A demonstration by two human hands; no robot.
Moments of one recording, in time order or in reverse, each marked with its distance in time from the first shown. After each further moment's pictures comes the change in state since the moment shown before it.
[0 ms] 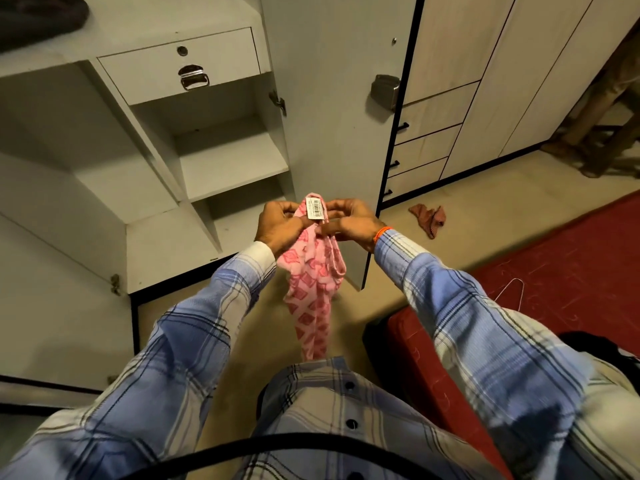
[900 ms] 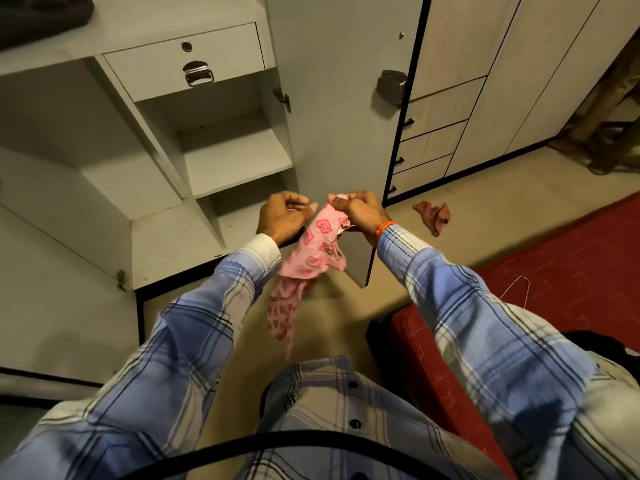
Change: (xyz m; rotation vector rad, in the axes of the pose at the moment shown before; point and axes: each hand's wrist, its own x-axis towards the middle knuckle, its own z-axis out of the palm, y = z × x) left_hand 0.009 0.004 -0.005 0.062 0.006 0.072; right_hand 0.026 0.012 -0.003 0.142 0.194 -0.043
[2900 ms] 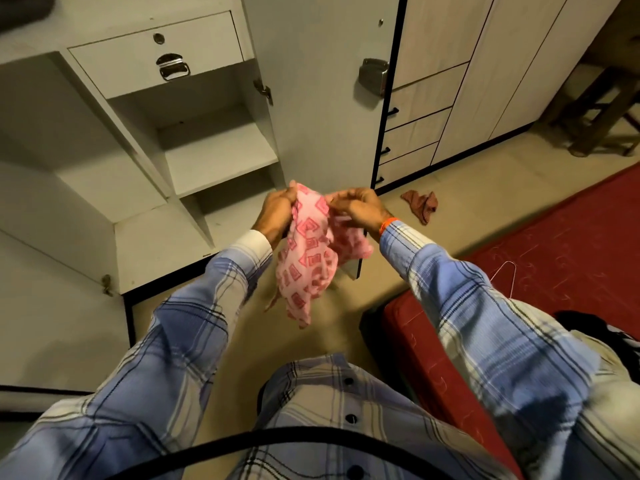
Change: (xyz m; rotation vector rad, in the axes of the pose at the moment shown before) left_hand -0.001 0.014 0.017 -0.301 -0.133 -0.156; right_hand -0.007 0.003 -0.023 -0.022 -0.014 0.007
